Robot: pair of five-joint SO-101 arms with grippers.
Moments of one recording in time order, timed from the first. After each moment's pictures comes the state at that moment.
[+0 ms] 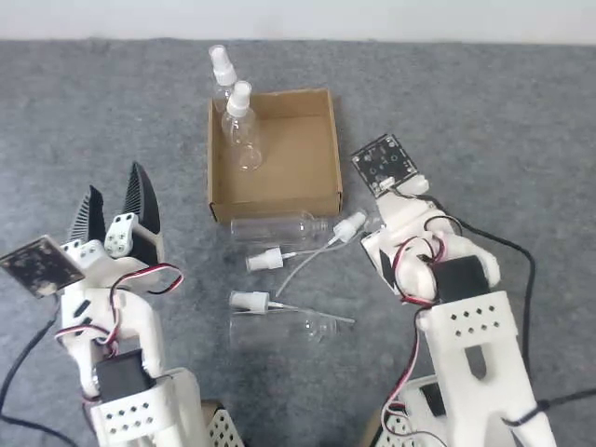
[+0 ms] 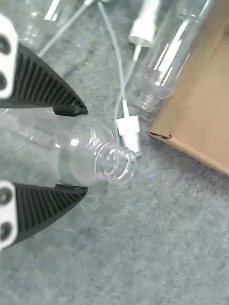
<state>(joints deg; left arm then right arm) -22.5 -91.0 81.3 31.0 22.8 -16.9 -46.9 45.3 62.0 17.0</state>
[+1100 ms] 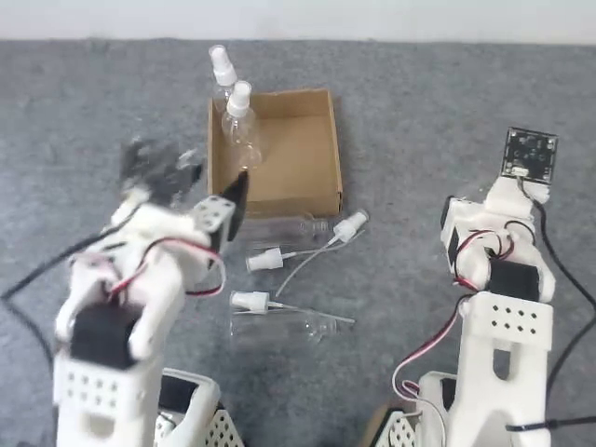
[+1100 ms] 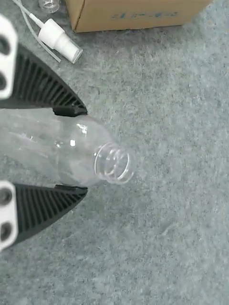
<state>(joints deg) 8.1 -58.0 33.9 67.6 -3.9 7.6 -46.9 51.1 47.9 -2.0</state>
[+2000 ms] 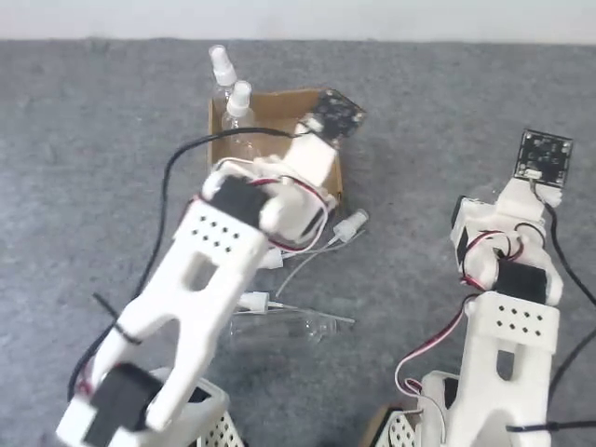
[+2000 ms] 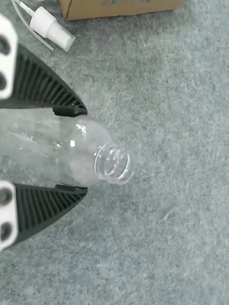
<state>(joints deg) 23.9 -13.5 17.7 69.6 -6.6 10.8 -46.9 51.1 47.4 -2.0</state>
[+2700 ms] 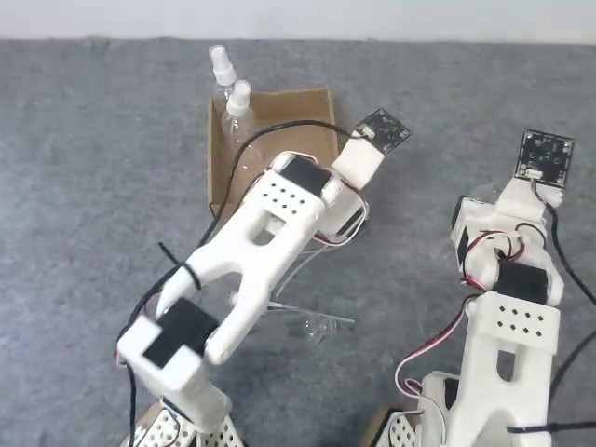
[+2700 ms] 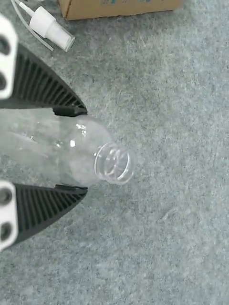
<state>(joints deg) 28.0 12.2 4.4 69.6 -6.5 10.8 -46.9 51.1 47.4 -2.0</state>
